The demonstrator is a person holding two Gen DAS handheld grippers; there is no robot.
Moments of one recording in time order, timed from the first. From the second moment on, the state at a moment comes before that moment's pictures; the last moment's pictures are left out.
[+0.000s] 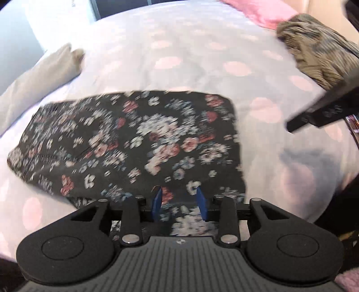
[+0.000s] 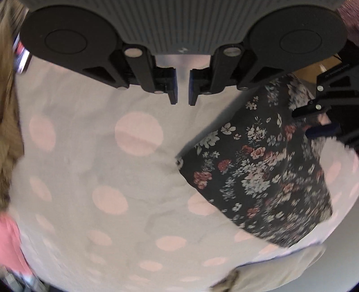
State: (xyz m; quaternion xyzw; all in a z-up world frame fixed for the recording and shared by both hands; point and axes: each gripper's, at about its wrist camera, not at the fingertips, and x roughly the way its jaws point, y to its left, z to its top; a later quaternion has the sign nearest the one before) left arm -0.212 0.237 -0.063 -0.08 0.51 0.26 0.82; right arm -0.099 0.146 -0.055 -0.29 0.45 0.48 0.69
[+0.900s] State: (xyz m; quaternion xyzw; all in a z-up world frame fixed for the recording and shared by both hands) left arm -0.139 0.180 -0.117 0.08 0.60 0.30 0.74; right arm -0.132 0.162 -0.105 -0.59 0.05 0.65 0.47
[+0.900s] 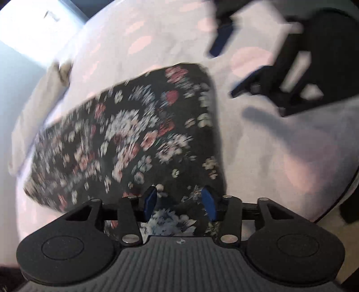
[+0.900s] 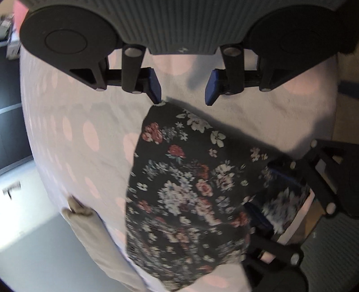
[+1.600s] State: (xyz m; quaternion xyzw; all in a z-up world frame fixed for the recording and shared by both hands) left arm -0.139 0.167 -0.132 0.08 0.63 0.26 0.72; right arm -0.130 0.170 -0.112 -0.59 0.03 0.67 0.46
